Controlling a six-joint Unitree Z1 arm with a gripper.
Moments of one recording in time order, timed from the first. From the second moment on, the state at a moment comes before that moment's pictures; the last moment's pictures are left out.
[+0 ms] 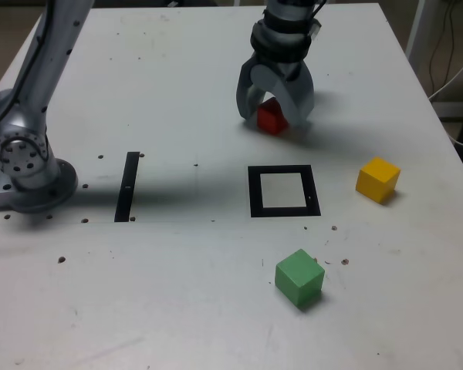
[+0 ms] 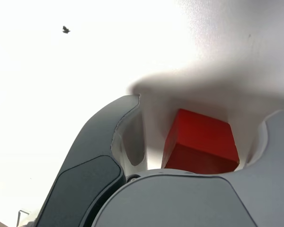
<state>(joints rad) 0.34 2.18 -1.62 1.16 0.17 0.84</state>
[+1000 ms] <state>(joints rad) 0.31 2.16 -1.62 1.19 0.22 0.78</state>
